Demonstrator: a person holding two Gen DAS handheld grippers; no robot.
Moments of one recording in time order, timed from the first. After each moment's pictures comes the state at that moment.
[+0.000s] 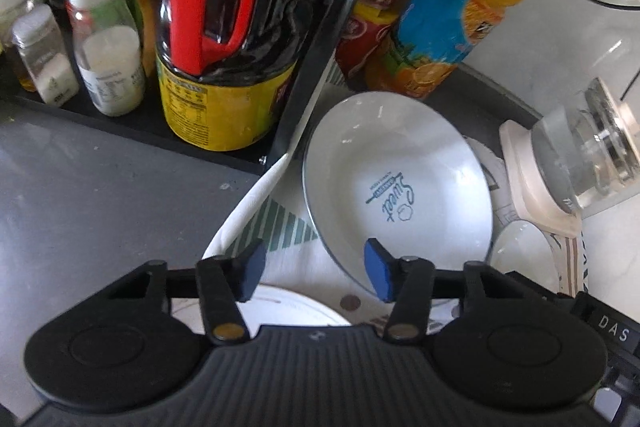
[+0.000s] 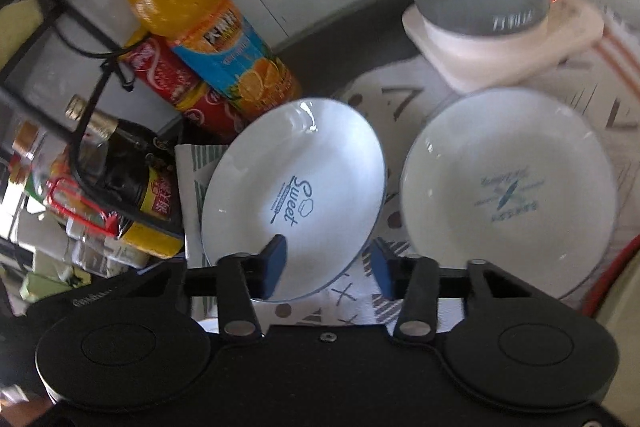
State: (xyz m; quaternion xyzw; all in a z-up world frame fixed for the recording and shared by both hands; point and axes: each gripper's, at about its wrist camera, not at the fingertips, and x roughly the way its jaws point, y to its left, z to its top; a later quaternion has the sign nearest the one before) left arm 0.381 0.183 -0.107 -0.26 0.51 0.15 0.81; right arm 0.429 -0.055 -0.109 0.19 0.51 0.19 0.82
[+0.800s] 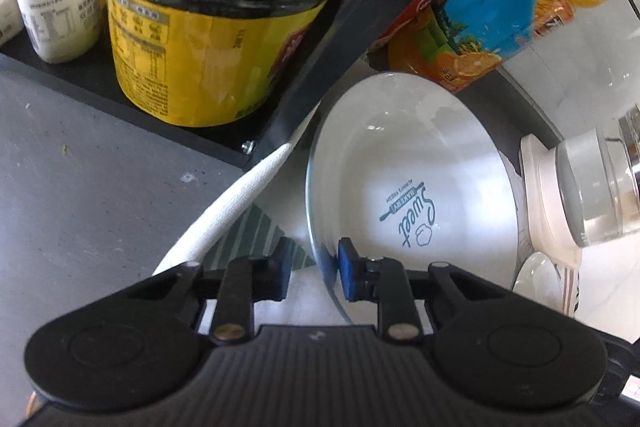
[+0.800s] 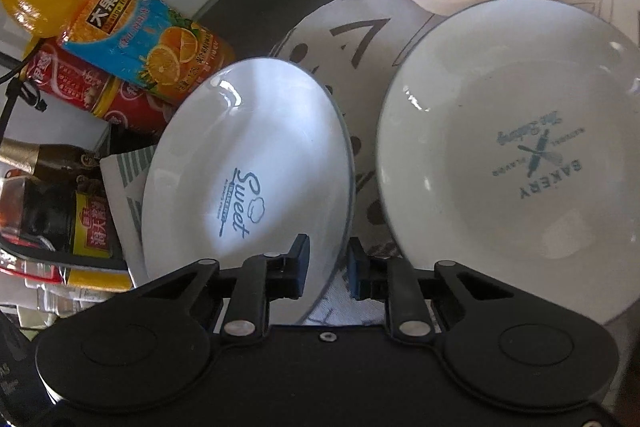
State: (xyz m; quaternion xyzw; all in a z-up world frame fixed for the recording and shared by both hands) left arm 0.413 0.201 -0.176 -0.34 0.51 0.14 0.78; right arm 0.467 -0.040 -0.181 0.24 0.57 0.13 0.77
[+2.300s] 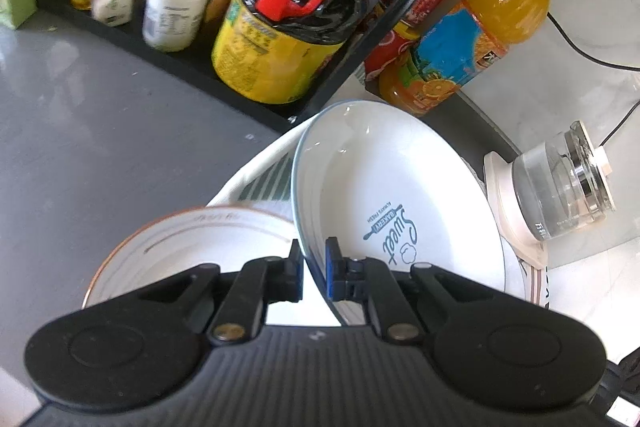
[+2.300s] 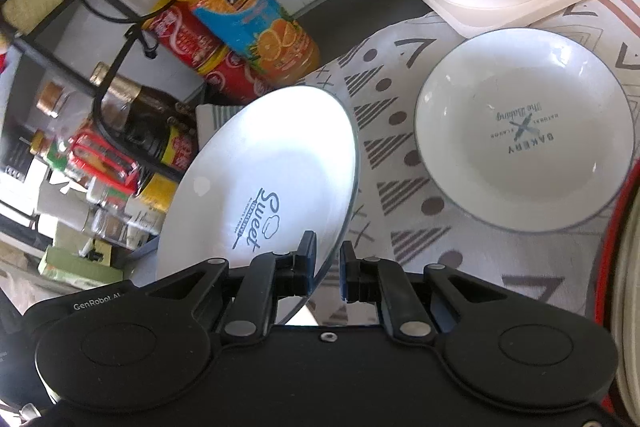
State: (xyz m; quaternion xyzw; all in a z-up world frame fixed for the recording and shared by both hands) left arm 0.308 0.182 -0.116 -0.36 0.44 0.16 0.81; right arm 0.378 -0.057 -0.126 0.20 0.50 0.22 0.81
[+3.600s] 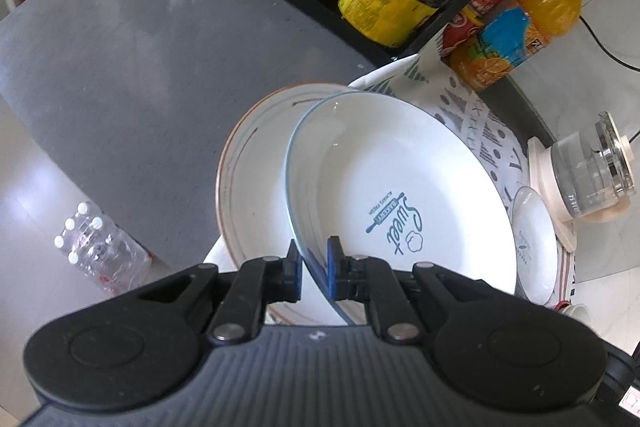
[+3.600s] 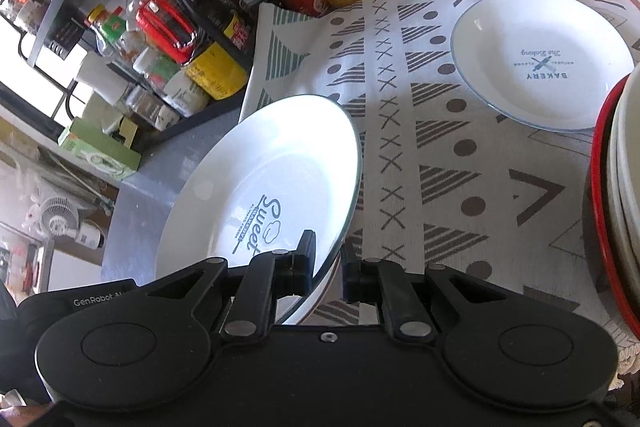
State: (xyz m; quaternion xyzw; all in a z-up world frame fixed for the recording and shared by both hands) left arm 0.179 0.150 -0.125 -0.39 0.44 0.25 0.77; right arm 0.303 -0.058 -0.122 0.11 0.52 0.31 0.79
